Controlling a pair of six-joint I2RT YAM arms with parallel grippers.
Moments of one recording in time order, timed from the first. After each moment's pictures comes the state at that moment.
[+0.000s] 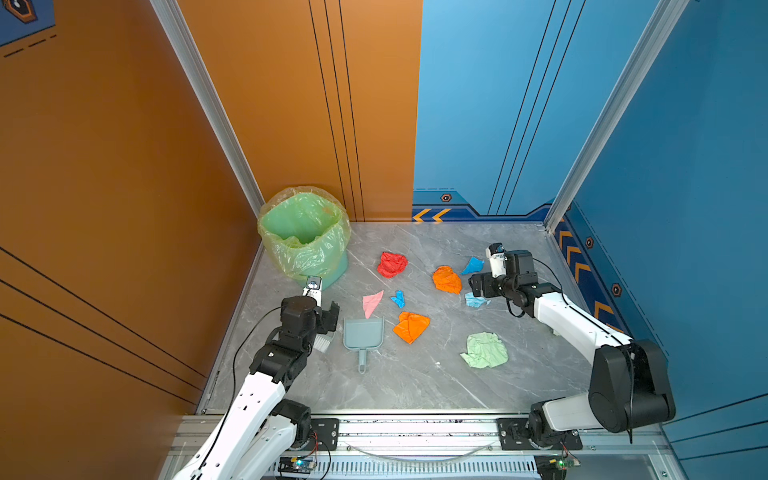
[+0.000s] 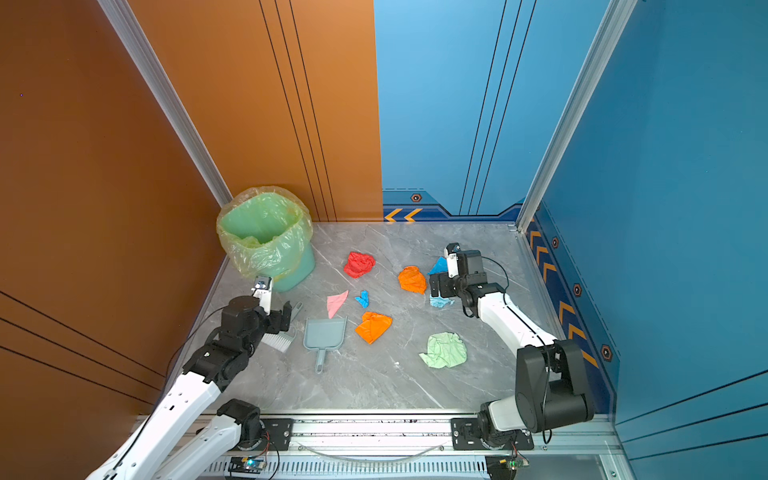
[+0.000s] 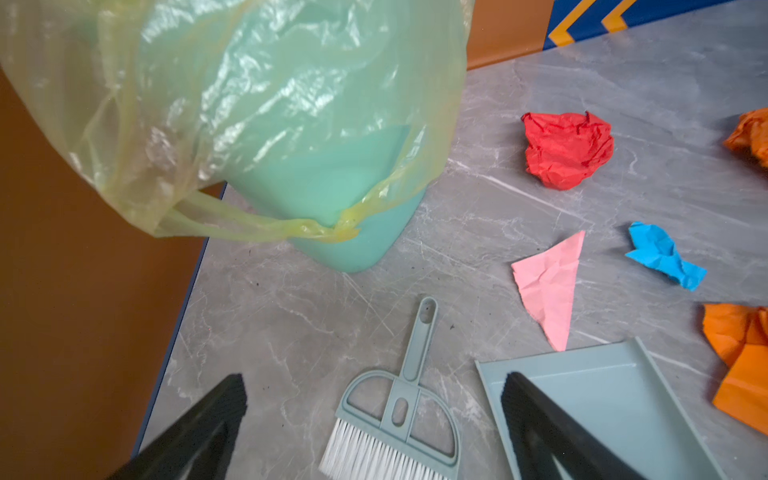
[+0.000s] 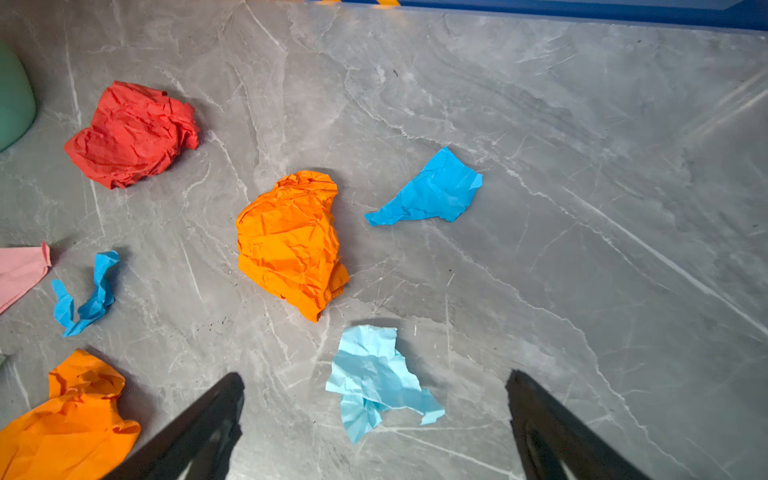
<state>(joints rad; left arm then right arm) -0.30 0.74 0.58 -0.40 -0.36 0.04 0.18 1.44 0.93 -0.26 -0.09 0.02</state>
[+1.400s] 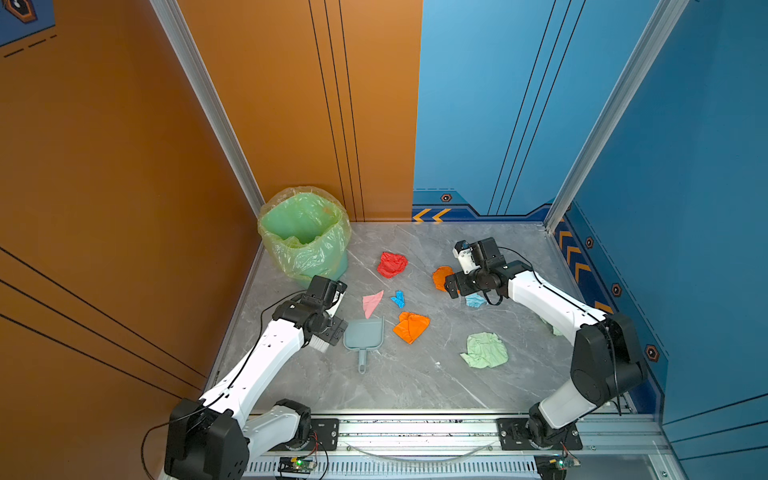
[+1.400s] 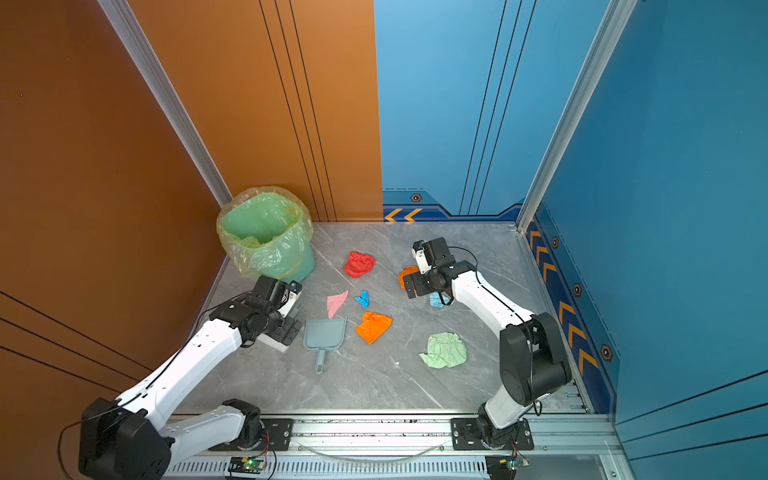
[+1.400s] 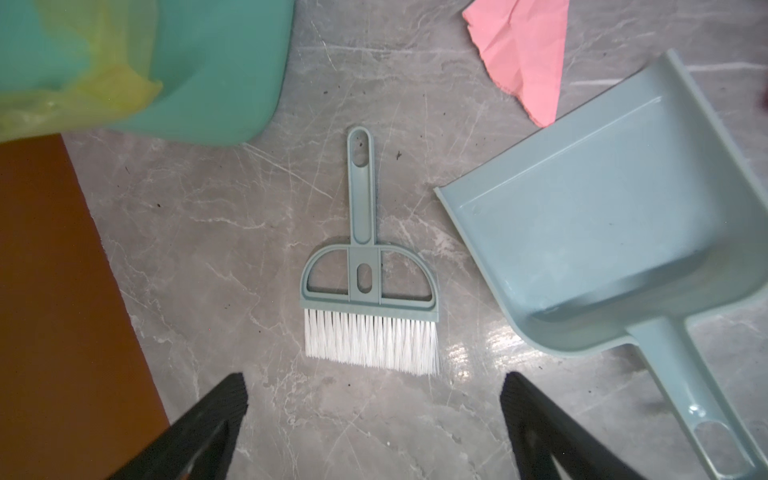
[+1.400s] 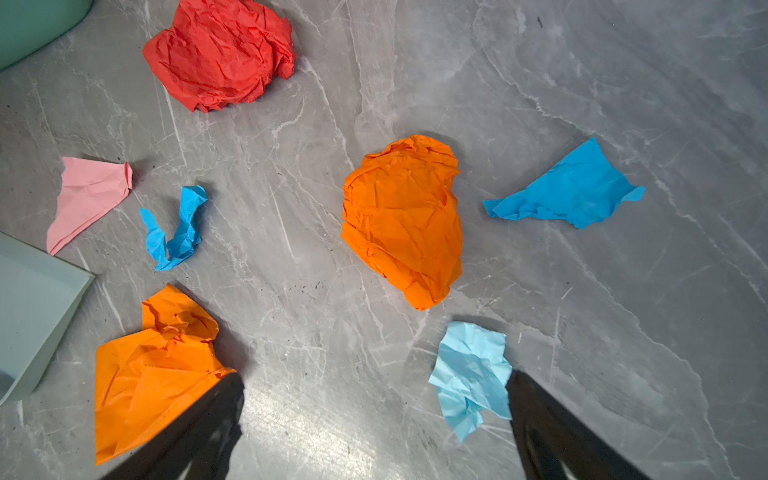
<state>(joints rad) -0.30 1.15 0.85 -0.85 -0.24 0.22 0.38 1.61 1.20 -0.54 -0.07 0.01</state>
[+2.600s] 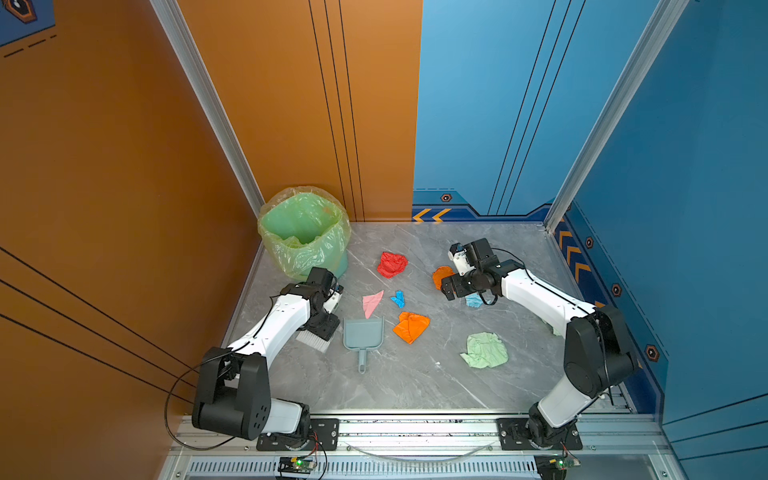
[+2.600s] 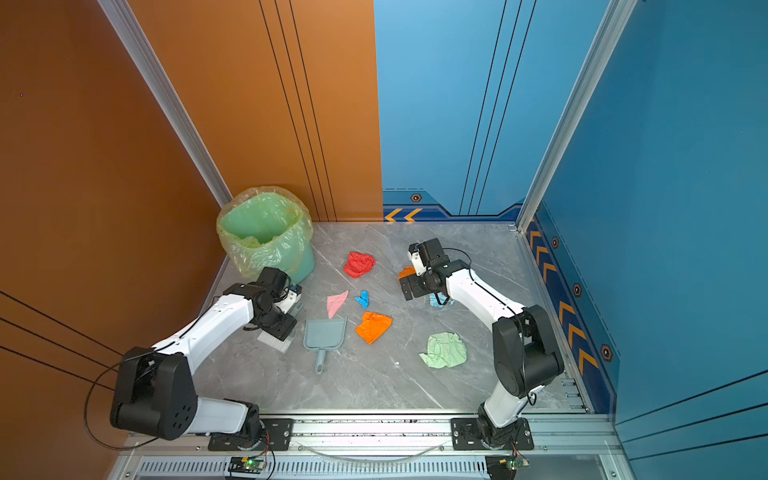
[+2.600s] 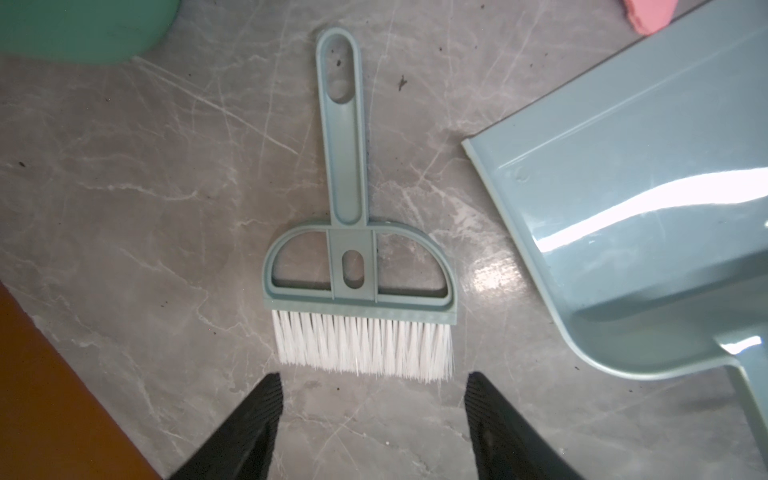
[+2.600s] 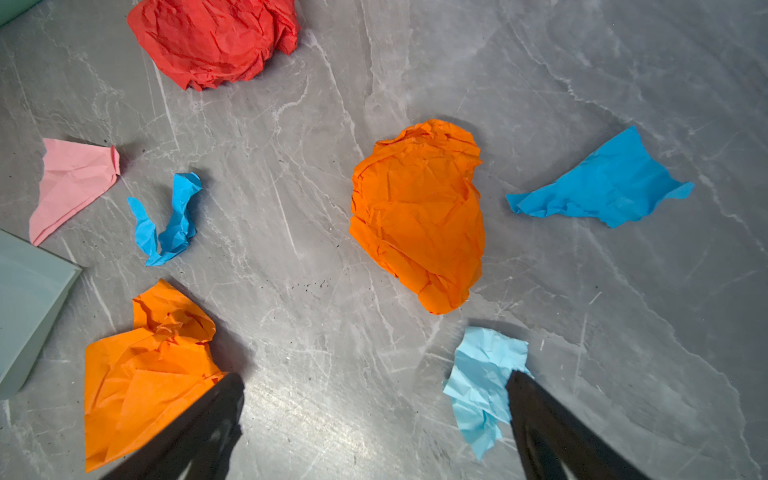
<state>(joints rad) -0.17 1.41 0.93 -0.89 -0.15 0.29 0.39 1.67 1.22 -0.55 -0.07 0.01</state>
